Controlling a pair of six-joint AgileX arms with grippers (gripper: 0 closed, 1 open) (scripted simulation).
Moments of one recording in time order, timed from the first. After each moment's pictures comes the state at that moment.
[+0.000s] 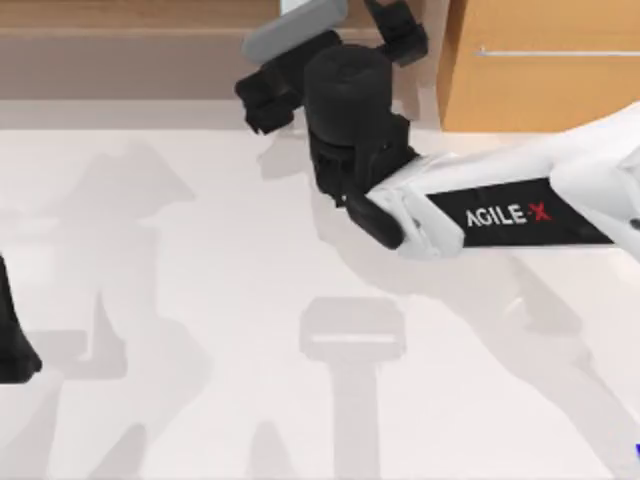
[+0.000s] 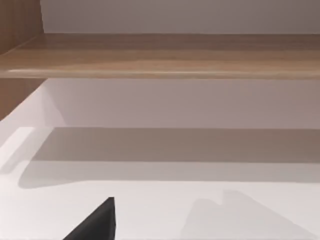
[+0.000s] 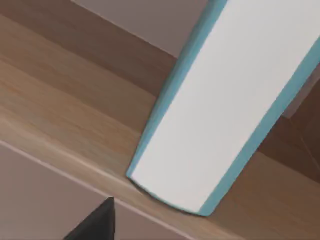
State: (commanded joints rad) left arm 0.00 0.00 0.00 0.00 0.00 0.00; right arm 0.72 2.26 1.44 0.77 0.63 -0.43
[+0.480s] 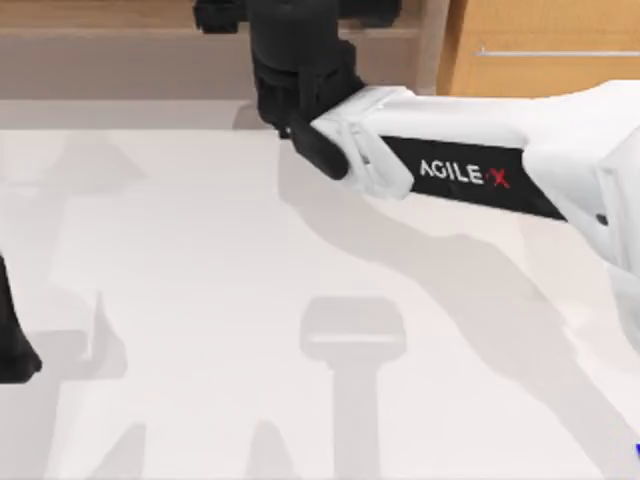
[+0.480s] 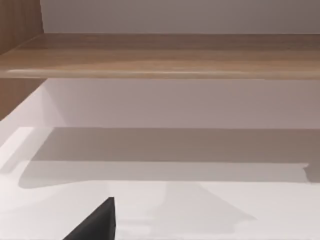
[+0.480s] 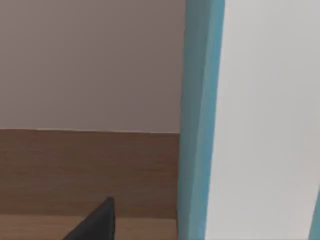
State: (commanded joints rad) left arm 0.00 0.00 0.00 0.00 0.00 0.00; right arm 0.73 2.37 1.81 0.57 0.76 -0.02
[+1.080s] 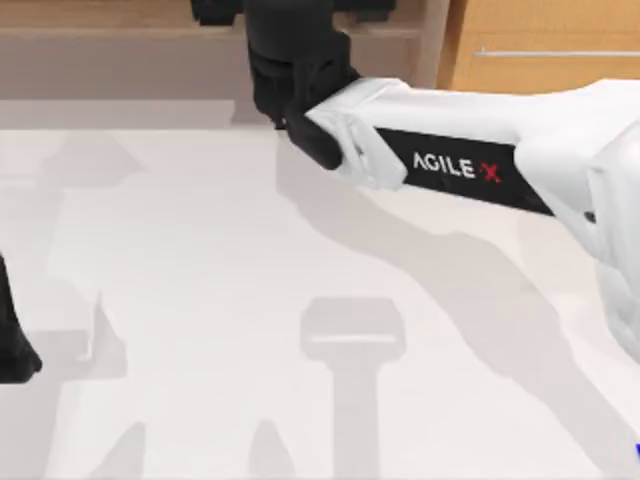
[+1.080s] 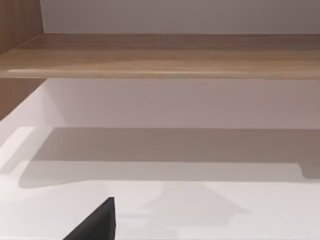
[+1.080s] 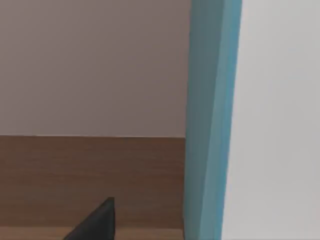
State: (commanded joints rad) left arm 0.00 0.00 0.00 0.00 0.00 0.00; right arm 0.72 2.40 1.87 0.54 0.75 -0.01
